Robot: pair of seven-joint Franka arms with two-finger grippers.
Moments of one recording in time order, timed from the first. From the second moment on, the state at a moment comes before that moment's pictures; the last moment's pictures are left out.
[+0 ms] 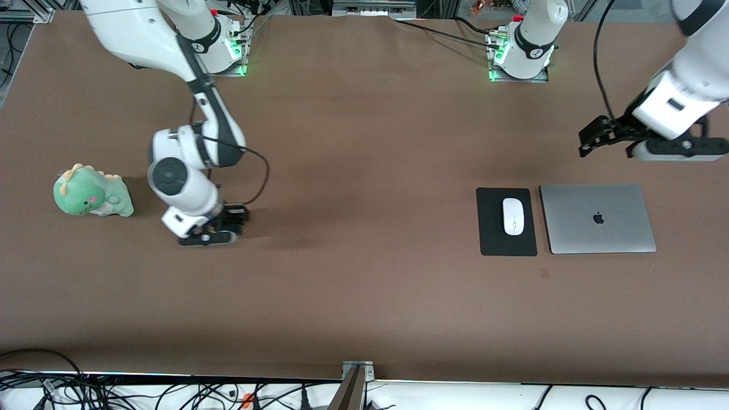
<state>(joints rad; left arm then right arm) -0.01 -0.07 -0.07 -1.76 -0.02 1.75 -0.11 0.32 0.47 -0.13 -1.94 -0.01 2.39 0.12</state>
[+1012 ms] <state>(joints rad) 0.01 0.03 -0.10 -1.62 0.04 1.70 -0.11 0.05 0.42 -0.13 -2.30 0.00 2.87 -0.11</state>
